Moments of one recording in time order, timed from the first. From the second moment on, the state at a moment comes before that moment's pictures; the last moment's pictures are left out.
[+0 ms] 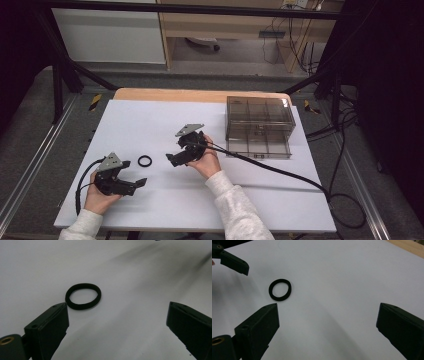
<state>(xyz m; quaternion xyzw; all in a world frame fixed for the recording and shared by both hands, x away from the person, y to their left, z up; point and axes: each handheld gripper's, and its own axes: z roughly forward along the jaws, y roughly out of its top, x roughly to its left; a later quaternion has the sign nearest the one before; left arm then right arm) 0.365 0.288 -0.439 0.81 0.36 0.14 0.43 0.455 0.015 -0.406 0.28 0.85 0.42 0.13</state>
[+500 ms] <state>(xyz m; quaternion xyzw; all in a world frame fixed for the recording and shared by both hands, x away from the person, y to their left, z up) 0.366 0.288 -0.439 0.81 0.36 0.14 0.43 0.460 0.034 -0.414 0.28 0.85 0.42 0.11</state>
